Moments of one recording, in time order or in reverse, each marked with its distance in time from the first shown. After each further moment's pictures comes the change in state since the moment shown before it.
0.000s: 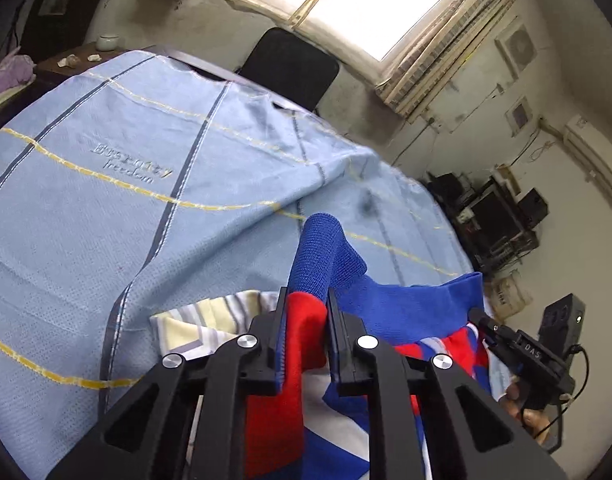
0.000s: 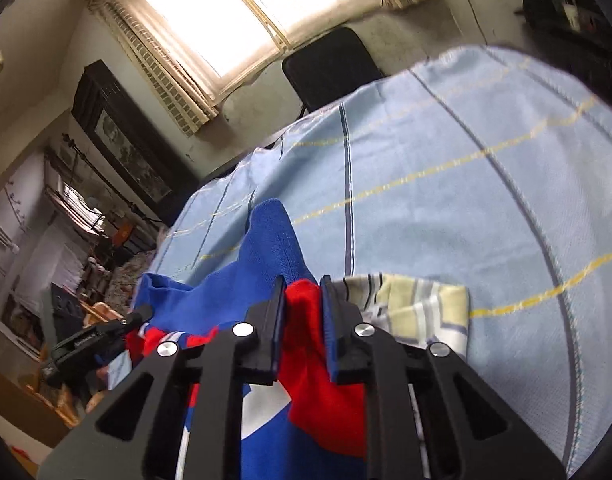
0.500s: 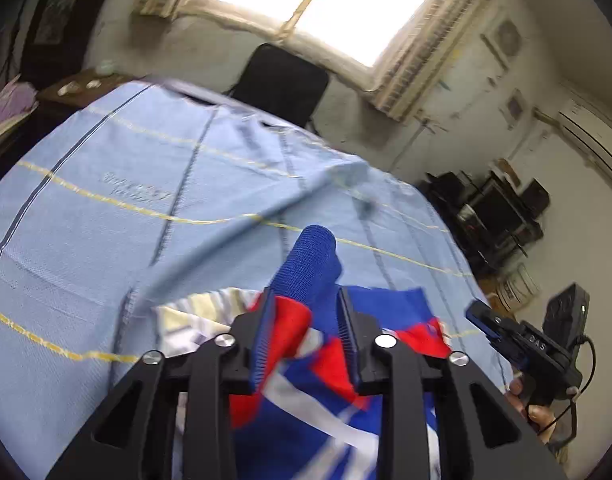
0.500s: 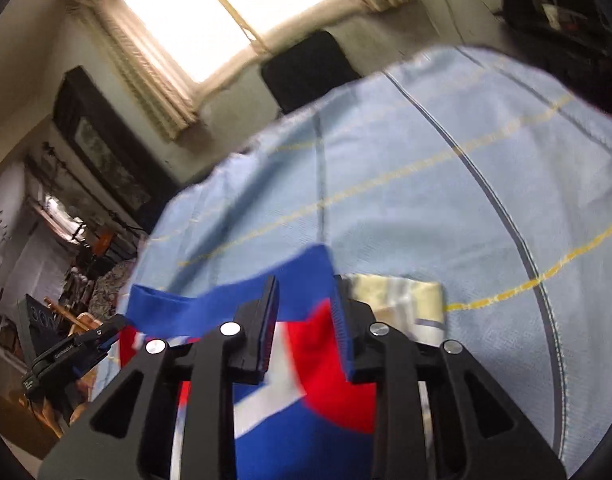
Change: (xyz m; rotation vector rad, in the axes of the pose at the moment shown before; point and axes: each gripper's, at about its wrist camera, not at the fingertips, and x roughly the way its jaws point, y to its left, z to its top) left arm -0.048 -0.048 -0.013 0.082 -0.061 0.015; right arm -0.012 -0.001 -0.001 0.029 -0.020 -0.031
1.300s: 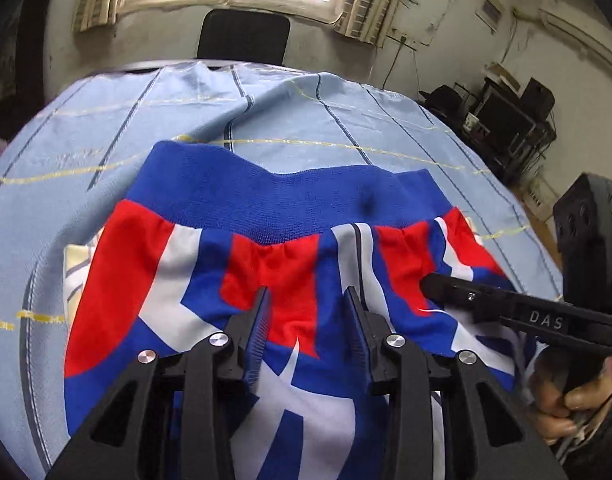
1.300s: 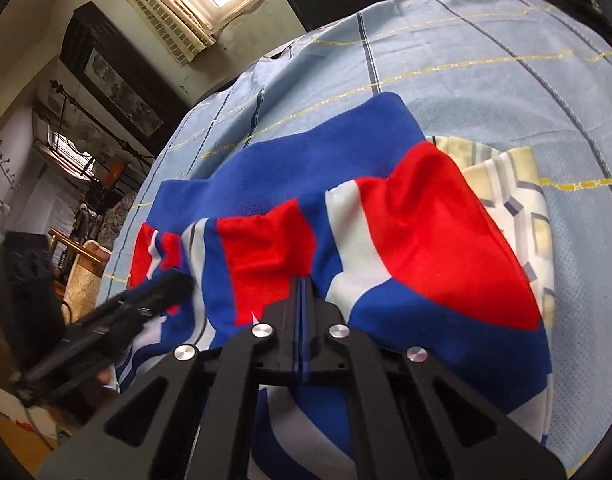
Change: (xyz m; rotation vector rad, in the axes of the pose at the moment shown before) left arm 0.069 -0.045 -0.066 0.241 0.172 0.114; right arm 0.051 0.027 -0.060 -0.040 0.278 0.021
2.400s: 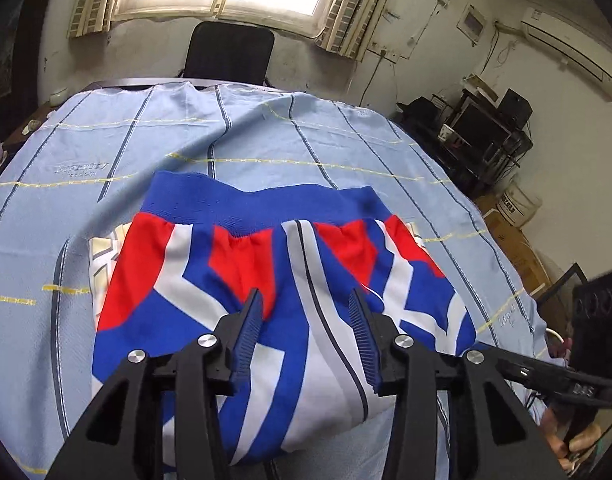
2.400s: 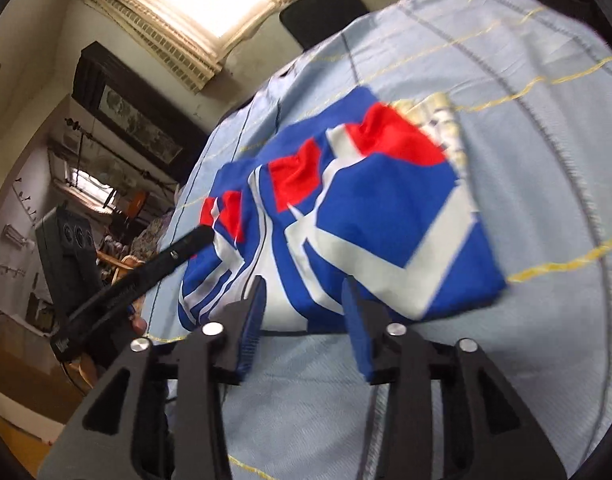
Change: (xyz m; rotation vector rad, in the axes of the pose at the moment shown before) left arm -0.059 -0.017 -0.005 -0.024 -0.017 -0.082; right arm -0.103 0.013 -0.084 0.116 -0.083 0.069
